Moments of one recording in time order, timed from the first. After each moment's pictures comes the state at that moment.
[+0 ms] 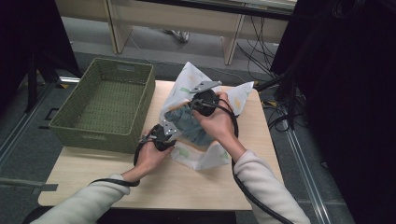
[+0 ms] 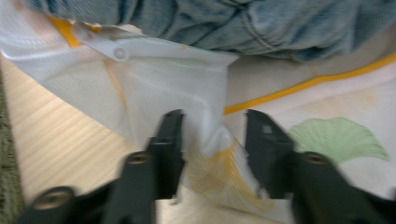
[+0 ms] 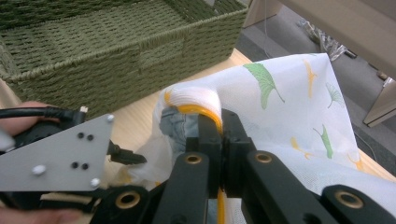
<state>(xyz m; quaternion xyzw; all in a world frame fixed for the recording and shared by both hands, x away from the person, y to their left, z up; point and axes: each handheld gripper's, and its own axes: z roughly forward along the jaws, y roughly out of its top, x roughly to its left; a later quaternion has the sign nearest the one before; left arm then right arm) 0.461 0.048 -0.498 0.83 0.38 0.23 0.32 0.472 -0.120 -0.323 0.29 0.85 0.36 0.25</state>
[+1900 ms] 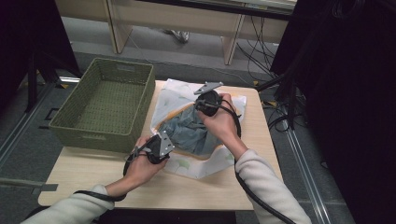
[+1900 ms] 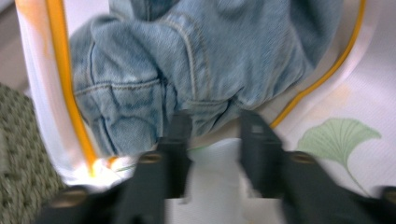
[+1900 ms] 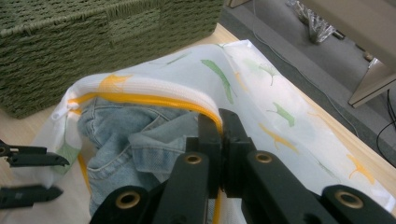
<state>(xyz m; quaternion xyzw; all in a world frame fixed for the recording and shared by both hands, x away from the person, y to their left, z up) 0.401 0.061 -0.468 0.86 0.25 0.29 0.35 0.484 -0.133 -0.336 0.31 0.86 0.32 0.25</state>
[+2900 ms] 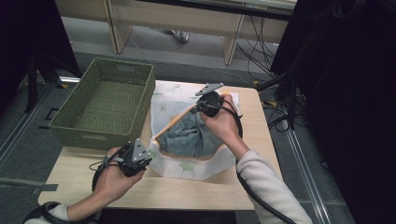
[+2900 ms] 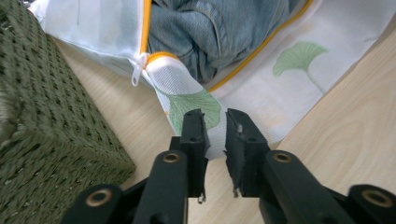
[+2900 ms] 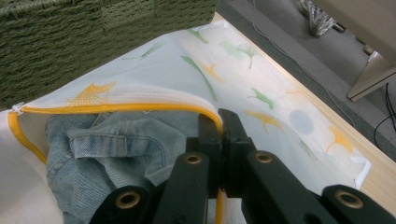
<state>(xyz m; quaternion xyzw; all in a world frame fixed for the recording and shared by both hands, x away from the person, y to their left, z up) 0.340 0.117 -0.432 0.86 0.32 0.24 0.32 0.486 -0.137 -0.341 0.32 0.86 0.31 0.25</state>
